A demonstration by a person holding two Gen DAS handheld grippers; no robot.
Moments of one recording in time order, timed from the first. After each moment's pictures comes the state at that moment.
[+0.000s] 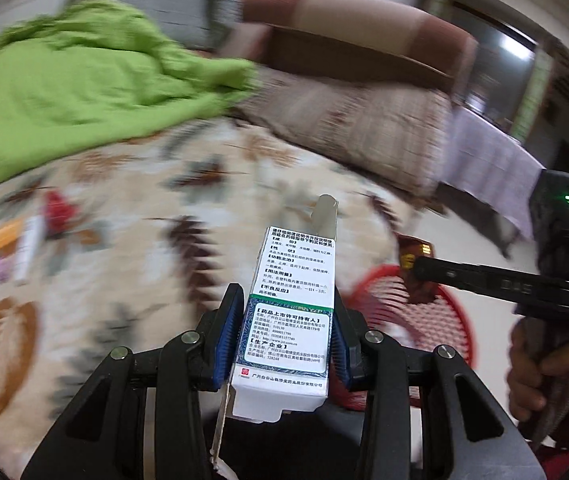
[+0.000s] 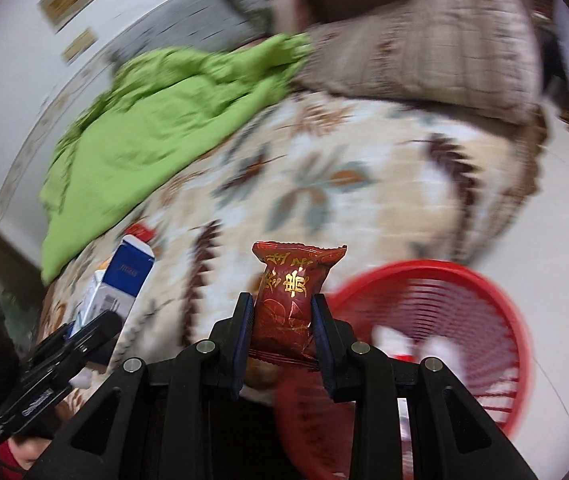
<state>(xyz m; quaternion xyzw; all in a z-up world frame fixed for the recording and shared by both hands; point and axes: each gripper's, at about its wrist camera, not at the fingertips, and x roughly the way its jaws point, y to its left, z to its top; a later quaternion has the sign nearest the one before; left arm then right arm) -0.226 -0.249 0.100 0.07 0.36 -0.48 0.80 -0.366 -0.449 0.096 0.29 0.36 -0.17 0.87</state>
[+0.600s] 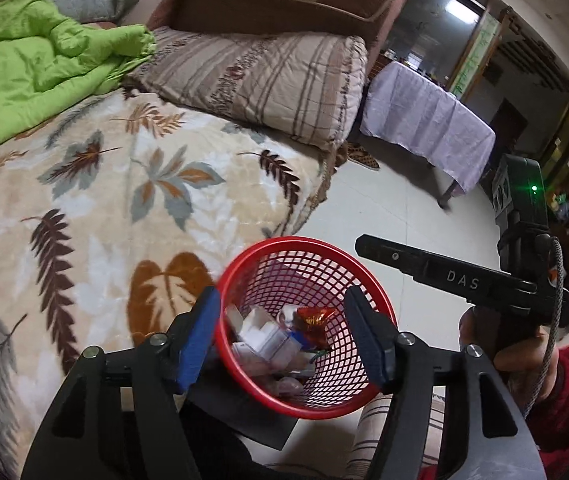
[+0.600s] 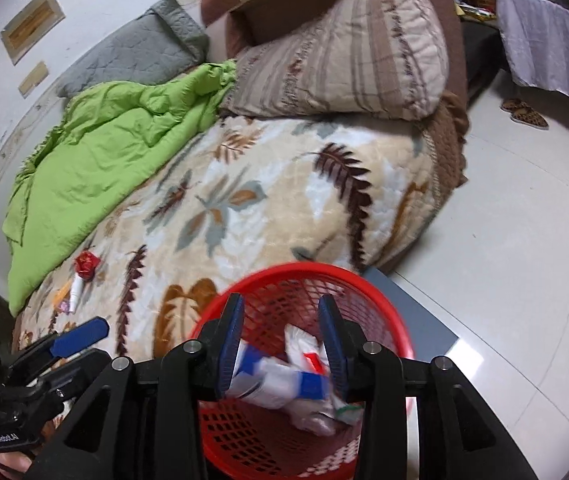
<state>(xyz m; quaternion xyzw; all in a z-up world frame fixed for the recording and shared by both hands) -0.275 -0.325 0.095 0.09 0.40 -0.57 0.71 -0.424 -0.490 0.094 0.30 0.34 -0.24 0.86</state>
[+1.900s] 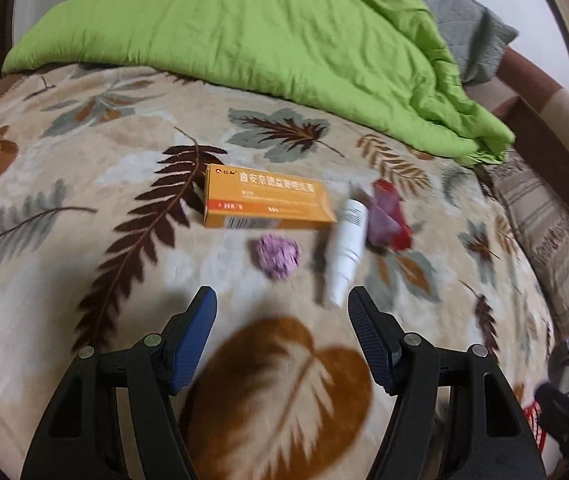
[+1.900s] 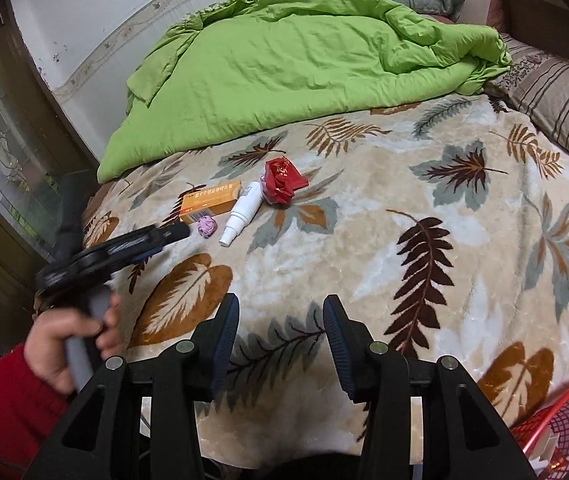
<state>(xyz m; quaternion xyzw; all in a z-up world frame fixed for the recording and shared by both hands) 0.014 -0.053 0.037 -0.08 0.45 -0.17 0.87 -0.175 -0.278 0.085 0.16 0.41 0.03 0.89</state>
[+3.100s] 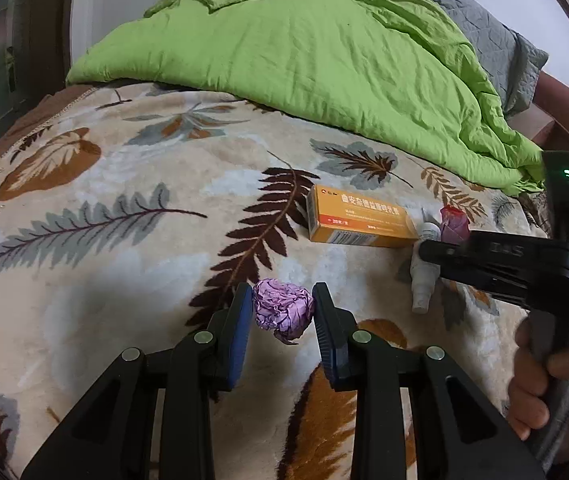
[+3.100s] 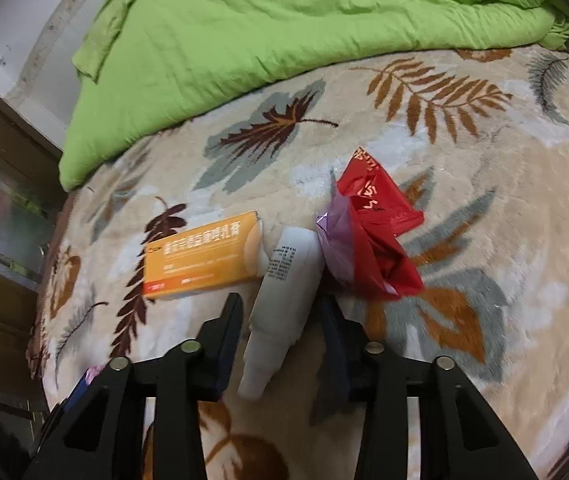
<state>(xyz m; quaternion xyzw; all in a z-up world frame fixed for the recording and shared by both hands) -0.009 0.000 0.033 -0.07 0.40 -0.09 0.91 0.043 -0.229 0.001 0.22 0.50 0.04 0.84</state>
